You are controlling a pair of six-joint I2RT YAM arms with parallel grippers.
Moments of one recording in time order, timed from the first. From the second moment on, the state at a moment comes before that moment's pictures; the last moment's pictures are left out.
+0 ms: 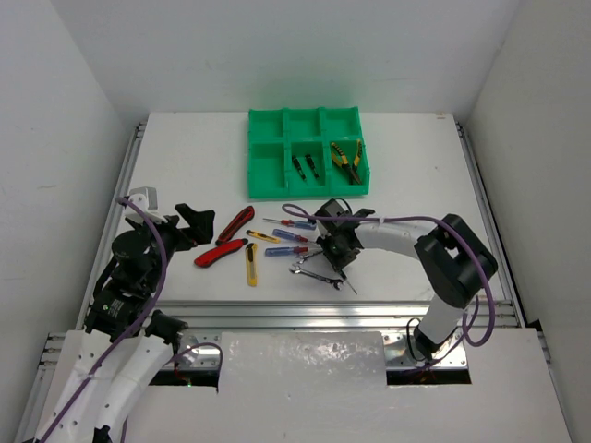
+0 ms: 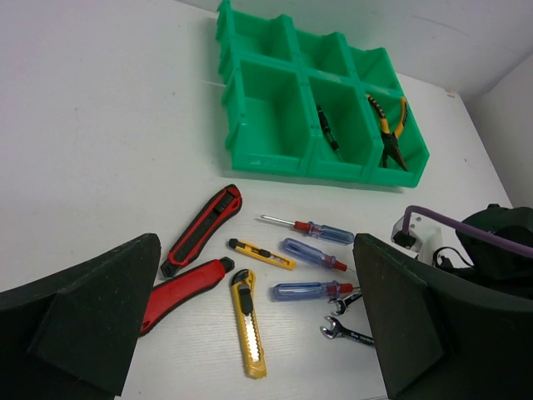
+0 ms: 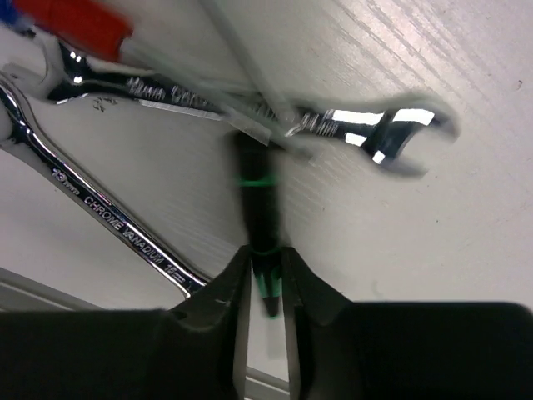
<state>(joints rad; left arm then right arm) -0.28 0.44 0.69 -0.45 -0.16 -0.43 0.68 1.73 0.92 -0.50 0.00 0.10</state>
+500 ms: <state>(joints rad) -0.28 0.44 0.69 -0.45 -0.16 -0.43 0.70 1.40 0.96 -0.59 0.08 0.08</state>
